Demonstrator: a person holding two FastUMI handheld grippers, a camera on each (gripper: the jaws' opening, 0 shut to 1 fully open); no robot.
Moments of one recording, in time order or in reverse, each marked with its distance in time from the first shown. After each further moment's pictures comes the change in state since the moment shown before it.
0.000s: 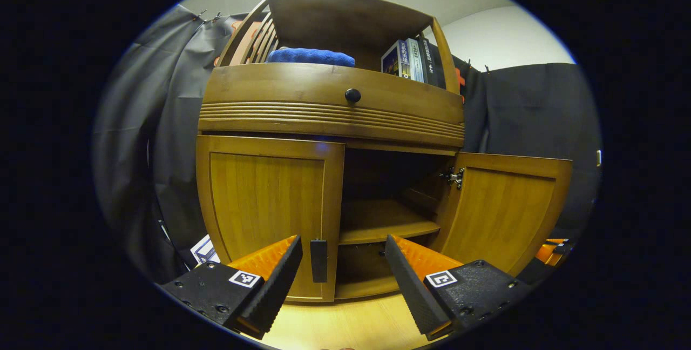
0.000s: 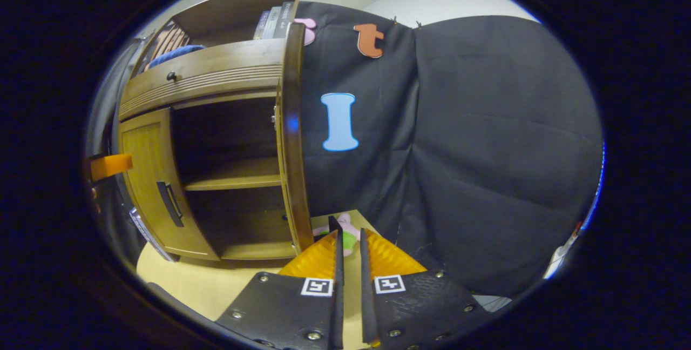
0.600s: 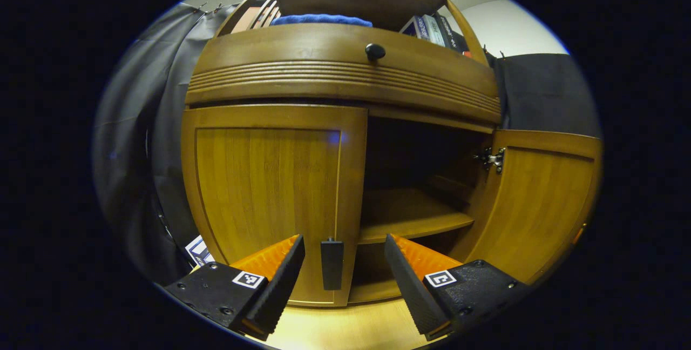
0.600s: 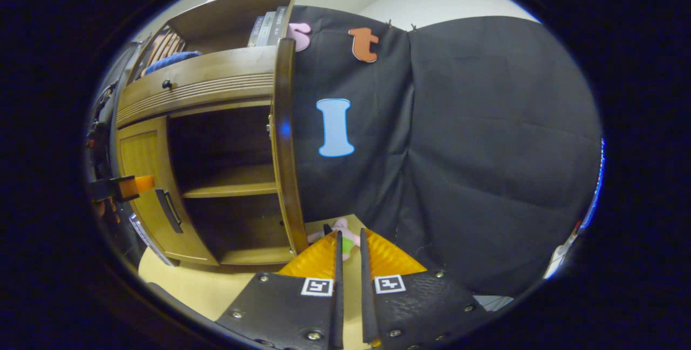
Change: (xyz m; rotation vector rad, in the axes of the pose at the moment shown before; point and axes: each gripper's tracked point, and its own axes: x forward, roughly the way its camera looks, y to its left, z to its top) left arm 0.068 0.033 -0.046 0.019 0.080 0.079; right arm -0.005 -0.008 0.022 0.001 -0.035 -0.041
